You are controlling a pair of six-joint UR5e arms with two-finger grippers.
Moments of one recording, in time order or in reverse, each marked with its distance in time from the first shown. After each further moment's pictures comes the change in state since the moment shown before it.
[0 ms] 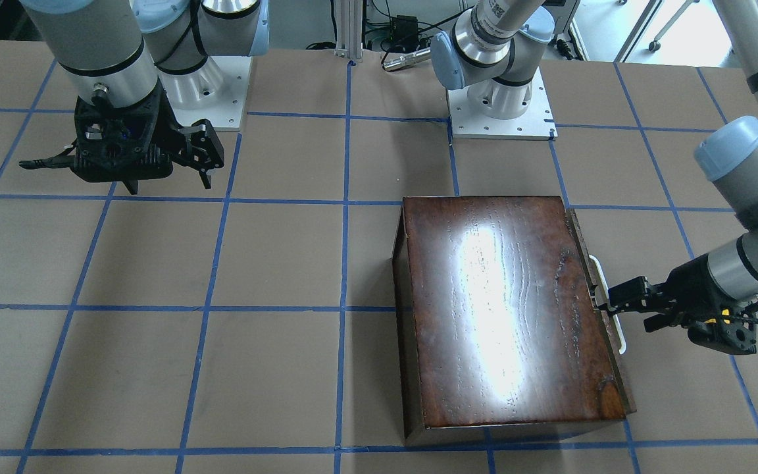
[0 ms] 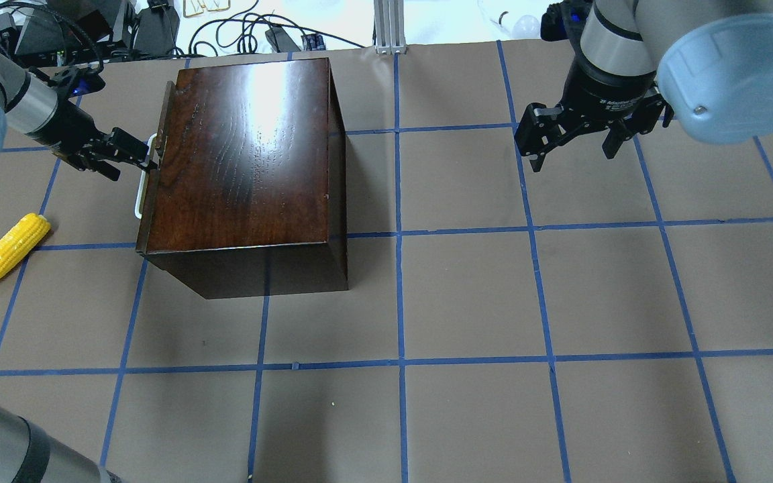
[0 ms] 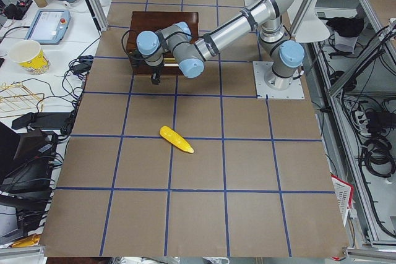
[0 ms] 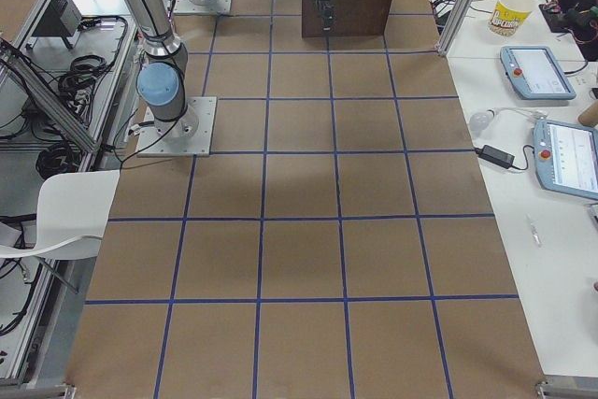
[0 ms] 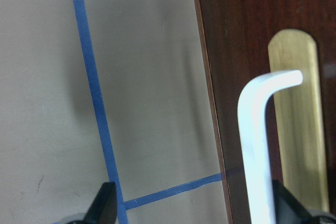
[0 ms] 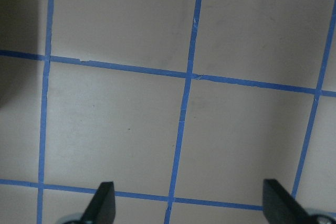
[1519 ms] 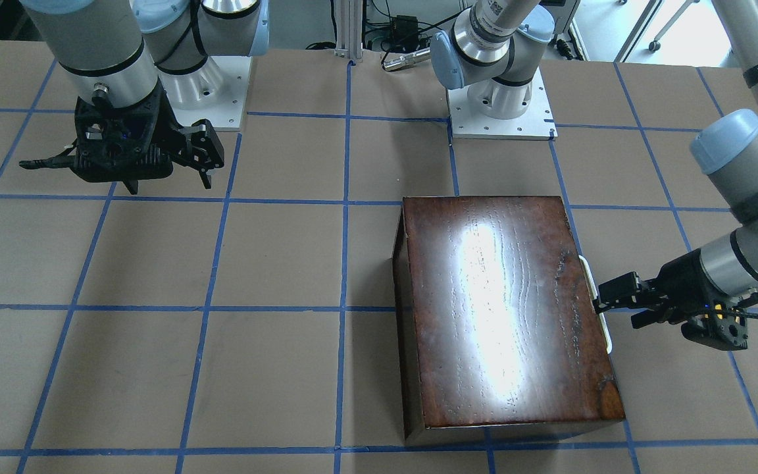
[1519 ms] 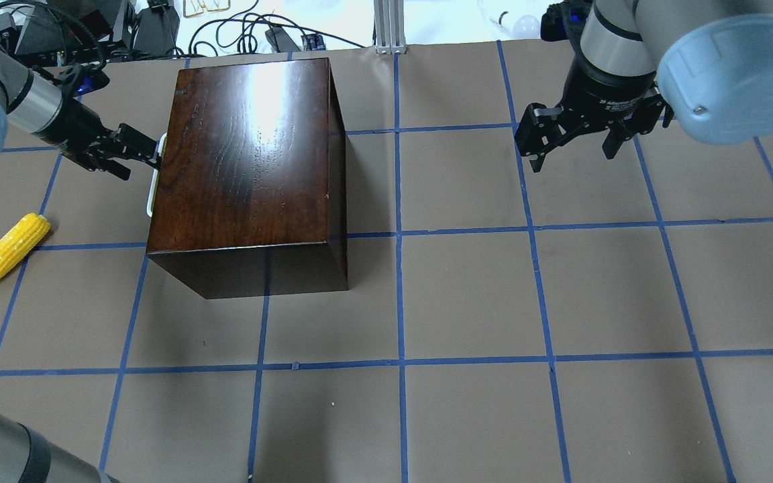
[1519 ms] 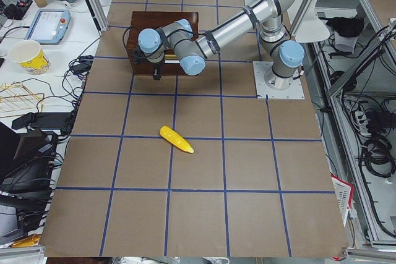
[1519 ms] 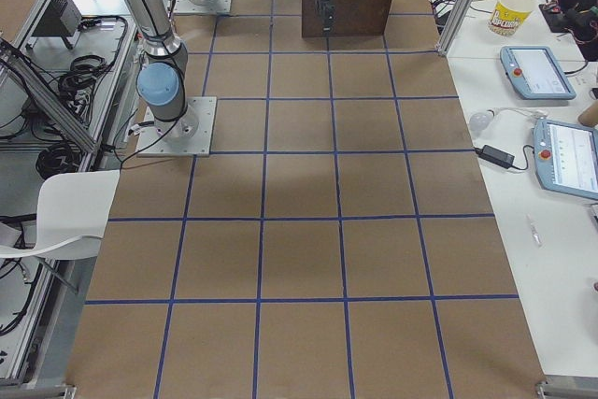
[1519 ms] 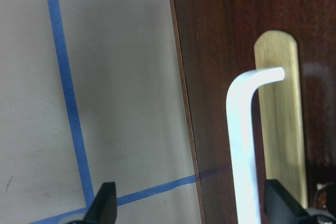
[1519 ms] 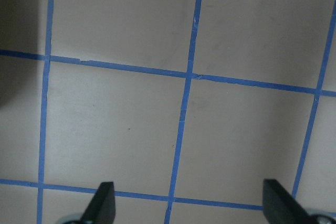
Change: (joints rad) left arm -0.010 0.015 -0.017 -0.022 -0.057 -0.031; right arm 0.001 0.000 0.001 0.000 0.000 0.000
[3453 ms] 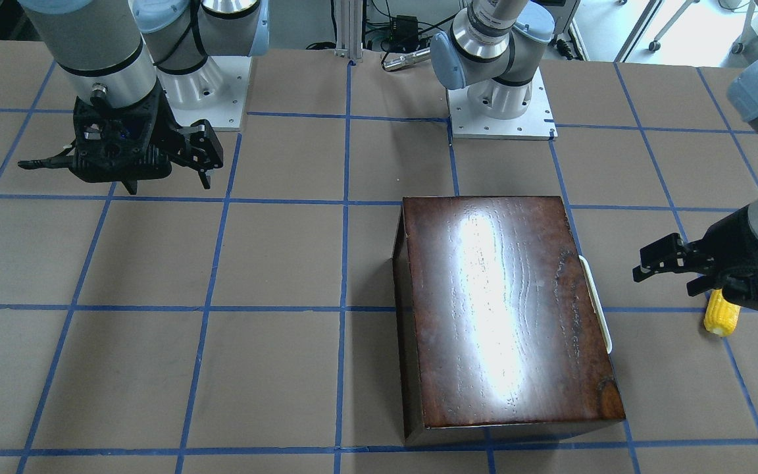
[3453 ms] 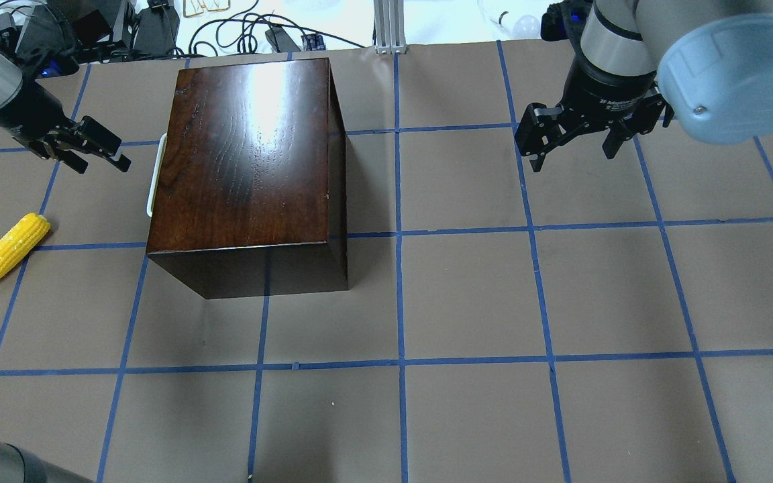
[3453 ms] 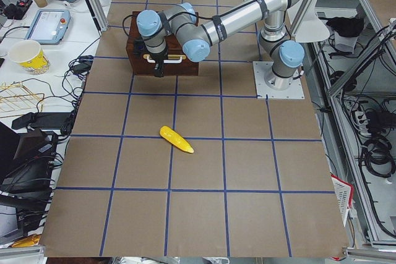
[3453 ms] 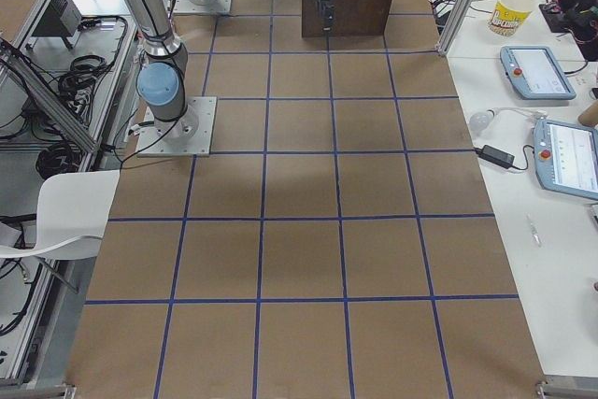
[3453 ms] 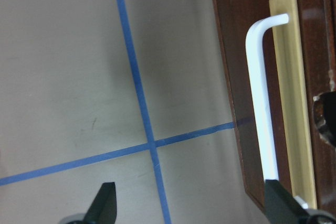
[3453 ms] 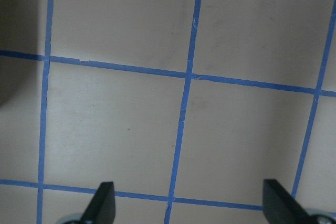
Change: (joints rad) left arm 0.008 0.065 0.050 -0.099 0.128 0.062; right arm -0.001 0.000 -0.001 0.000 0.000 0.000
